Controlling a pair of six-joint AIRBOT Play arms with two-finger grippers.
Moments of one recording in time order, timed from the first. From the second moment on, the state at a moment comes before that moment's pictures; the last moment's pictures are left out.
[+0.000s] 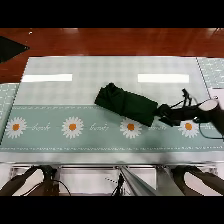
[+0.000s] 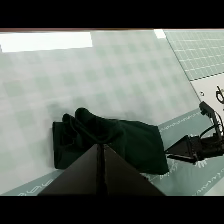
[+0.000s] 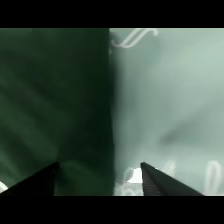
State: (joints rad) left arm 0.35 -1.03 1.40 0.57 -1.40 -1.11; right arm -0.11 -1.17 0.56 -0.78 0.89 1.47
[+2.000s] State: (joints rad) left arm 0.19 -1.05 1.28 0.57 -1.11 -1.04; right arm -1.27 -0.82 1.21 -1.81 1.75 1.56
